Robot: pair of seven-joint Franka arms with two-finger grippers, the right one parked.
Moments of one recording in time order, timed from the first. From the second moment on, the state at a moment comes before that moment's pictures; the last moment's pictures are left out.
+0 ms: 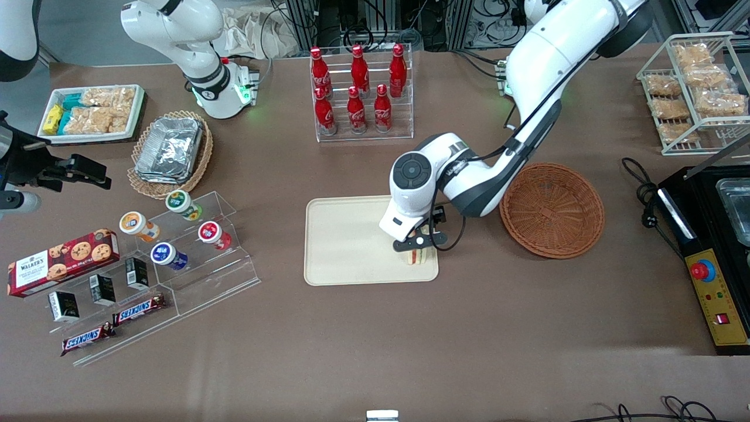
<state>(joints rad) -0.25 0.64 -0.55 -1.57 0.42 2.04 -1.08</state>
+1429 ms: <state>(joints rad) -0.15 -0.22 0.07 -1.86 0.02 1.59 0.00</state>
